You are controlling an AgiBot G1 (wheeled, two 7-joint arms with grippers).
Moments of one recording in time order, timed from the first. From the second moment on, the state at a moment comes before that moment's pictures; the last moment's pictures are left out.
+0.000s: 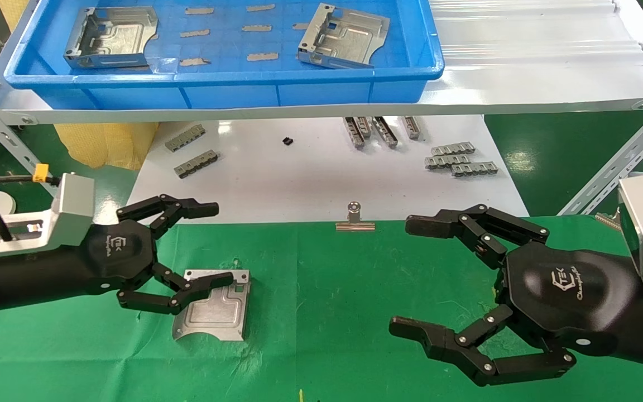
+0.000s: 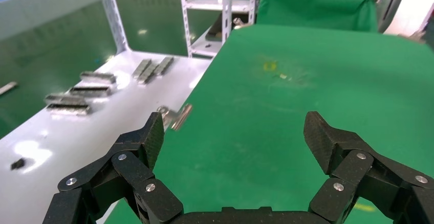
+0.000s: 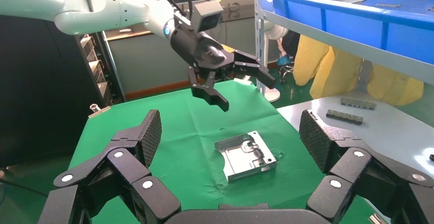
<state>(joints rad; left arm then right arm) -1.41 0.79 0.61 -0.59 0.84 1.56 0.23 1.07 -0.56 -0.39 1.22 -0.63 -1.42 0.12</state>
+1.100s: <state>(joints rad) -1.09 0.62 0.29 -1.26 0.73 1.50 -0.17 1.07 -0.56 -0.39 1.22 -0.63 -1.42 0.12</state>
